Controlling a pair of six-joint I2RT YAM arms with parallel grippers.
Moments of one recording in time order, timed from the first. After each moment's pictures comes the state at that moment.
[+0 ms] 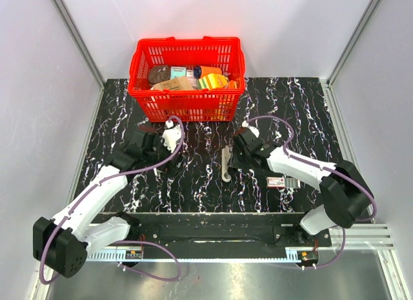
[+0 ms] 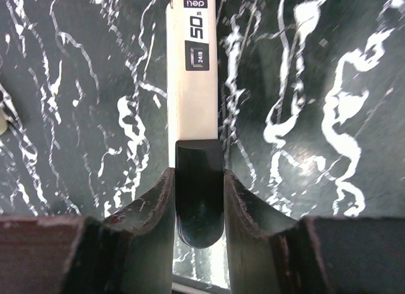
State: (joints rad) left arm -0.45 1.02 0.81 -0.57 0.29 0.24; right arm 0.69 1.51 0.94 -0.39 0.10 0.79
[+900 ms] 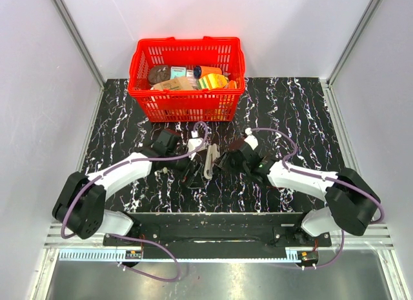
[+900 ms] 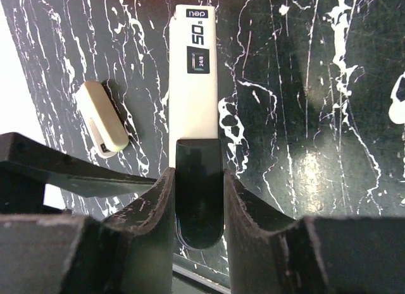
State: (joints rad) left arm -0.54 1.35 0.77 -0.36 0.70 0.13; right arm 0.85 1.42 0.78 -0.08 0.19 1.19
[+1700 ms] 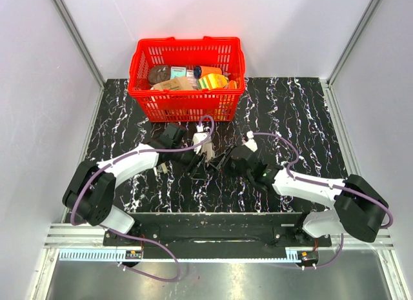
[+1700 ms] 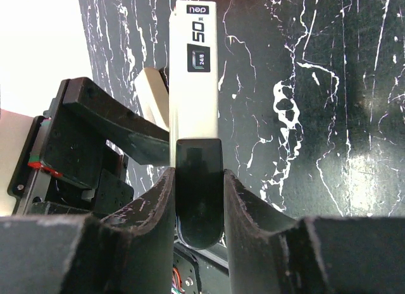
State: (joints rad) left arm -0.55 1.49 0.88 -0.35 0.72 0.13; right arm 0.92 1.34 0.69 0.11 0.19 1.28
